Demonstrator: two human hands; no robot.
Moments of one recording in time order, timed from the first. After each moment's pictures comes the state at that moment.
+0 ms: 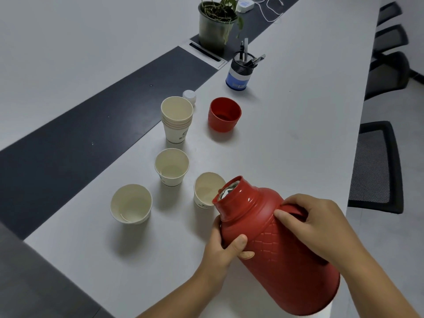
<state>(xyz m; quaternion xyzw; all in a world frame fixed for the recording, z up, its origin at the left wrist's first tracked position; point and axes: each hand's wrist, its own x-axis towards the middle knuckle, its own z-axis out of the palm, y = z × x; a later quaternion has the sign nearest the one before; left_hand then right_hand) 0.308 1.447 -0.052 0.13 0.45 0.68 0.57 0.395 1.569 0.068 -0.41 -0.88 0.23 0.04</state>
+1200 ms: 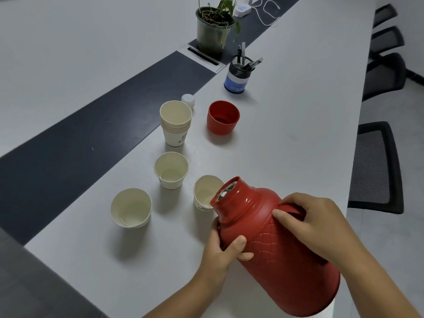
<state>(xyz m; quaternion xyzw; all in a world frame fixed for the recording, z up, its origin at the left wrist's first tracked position) 0.307 1.445 -0.048 0.14 0.45 0.68 0.56 0.391 1.569 0.074 -0.41 -0.88 0.24 0.03</state>
